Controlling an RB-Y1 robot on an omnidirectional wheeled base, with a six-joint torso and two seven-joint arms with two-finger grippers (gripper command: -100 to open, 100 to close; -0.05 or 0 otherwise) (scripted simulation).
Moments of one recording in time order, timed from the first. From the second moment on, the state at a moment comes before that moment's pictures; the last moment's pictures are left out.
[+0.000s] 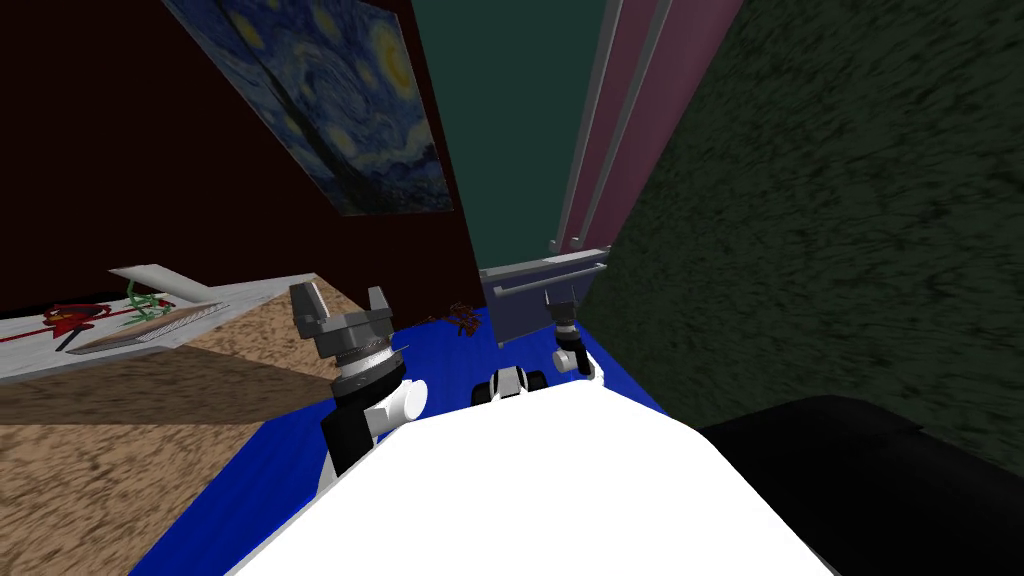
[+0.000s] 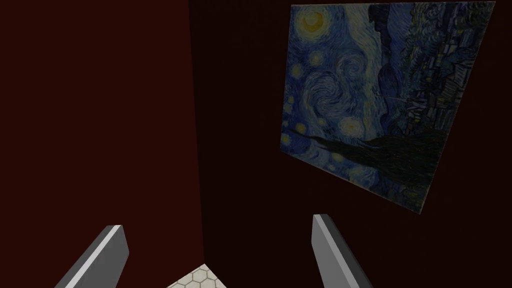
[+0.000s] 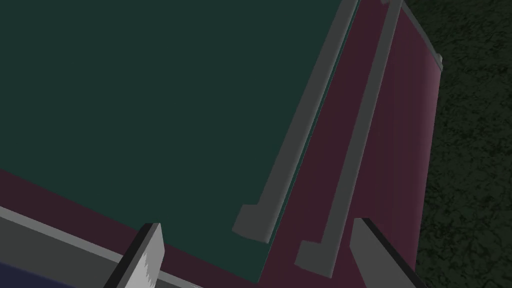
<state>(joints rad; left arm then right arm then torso) 0.47 -0.02 0.02 -2.40 0.12 -0.49 -0.04 0.27 -0.18 0.14 -1.74 -0.23 -0.86 -0.87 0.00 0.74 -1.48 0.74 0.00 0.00</state>
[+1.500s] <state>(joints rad) 0.47 -0.02 0.02 -2.40 0.12 -0.49 -0.04 0.18 -0.18 0.22 -1.47 -0.34 -1.04 -1.29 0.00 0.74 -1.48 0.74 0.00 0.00</state>
